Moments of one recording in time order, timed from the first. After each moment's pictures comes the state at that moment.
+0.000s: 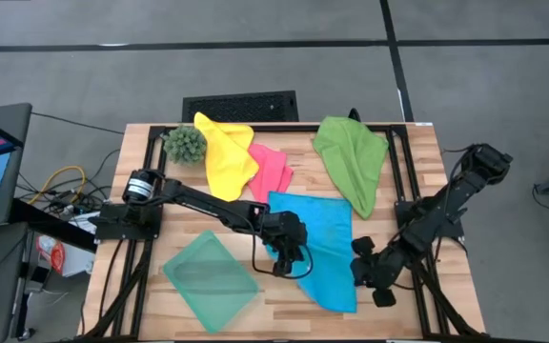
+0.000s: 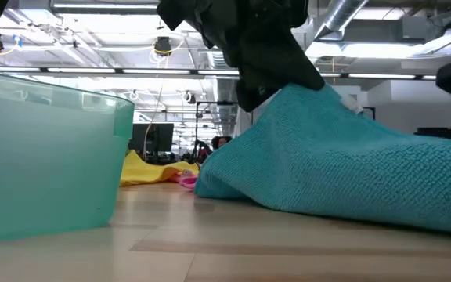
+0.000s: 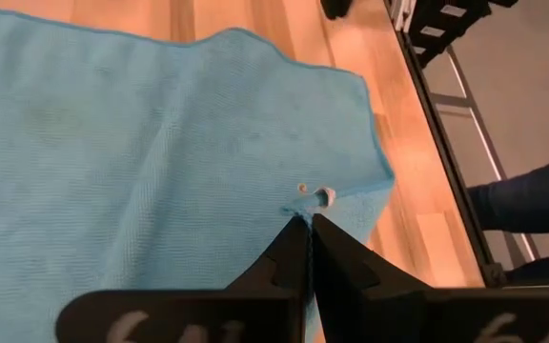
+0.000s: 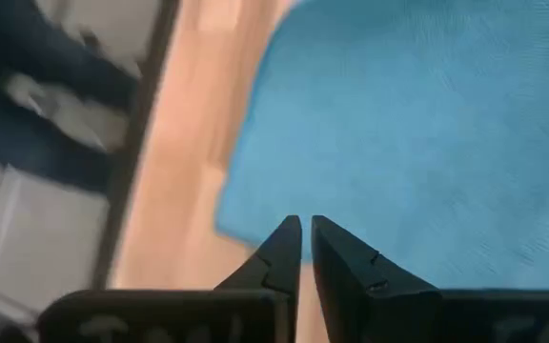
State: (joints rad) left arm -0.17 1.98 1.43 -0.16 0.25 -0.27; right arm 0.79 1.30 0.68 -0.38 0.04 0.56
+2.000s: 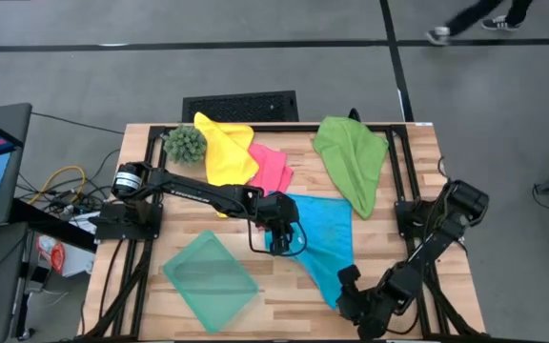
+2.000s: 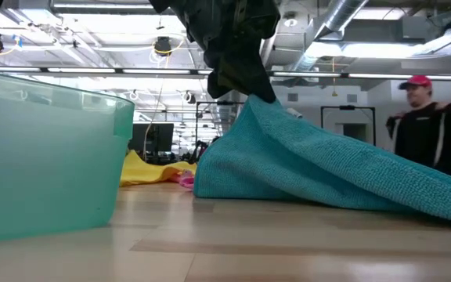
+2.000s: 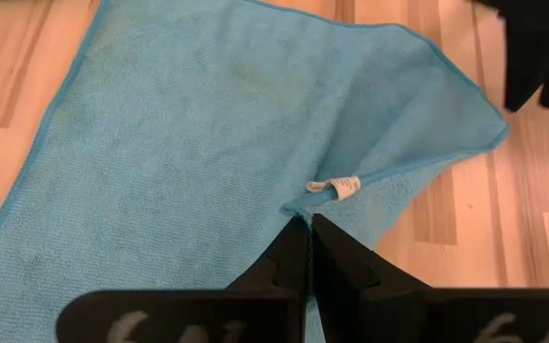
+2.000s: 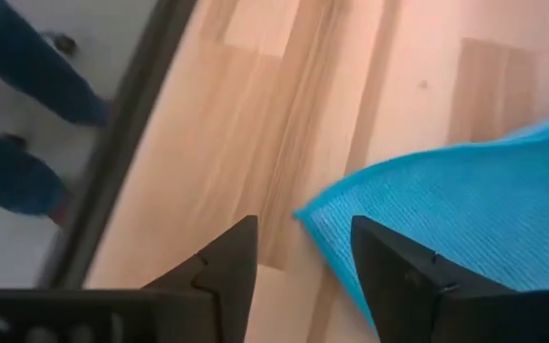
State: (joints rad) left arm -0.10 1.88 1.43 -0.41 0.04 -0.27; right arm 0.95 1.78 0.94 -0.25 0.32 0.53
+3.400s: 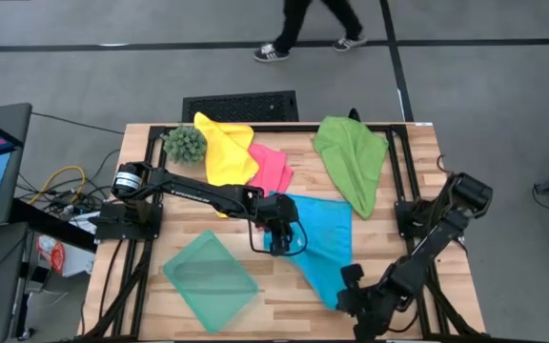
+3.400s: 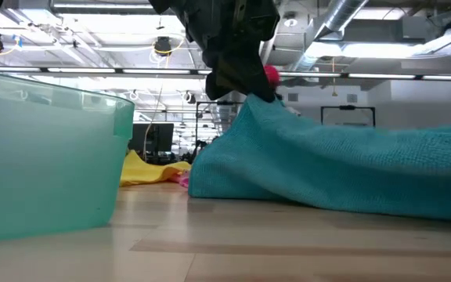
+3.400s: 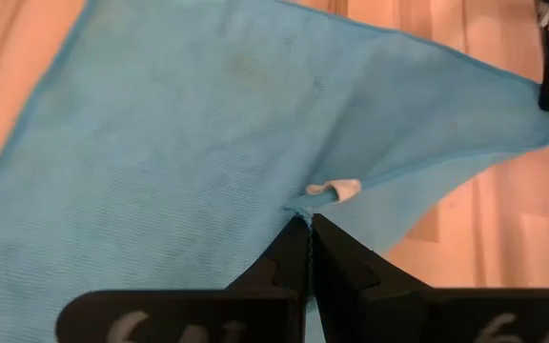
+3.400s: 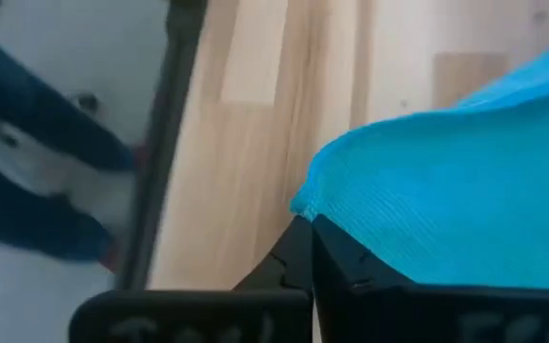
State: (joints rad) left arm -0.10 1.88 1.43 -0.41 0.08 -0.33; right arm 0.93 1.69 0.95 -0.27 0.32 0.74
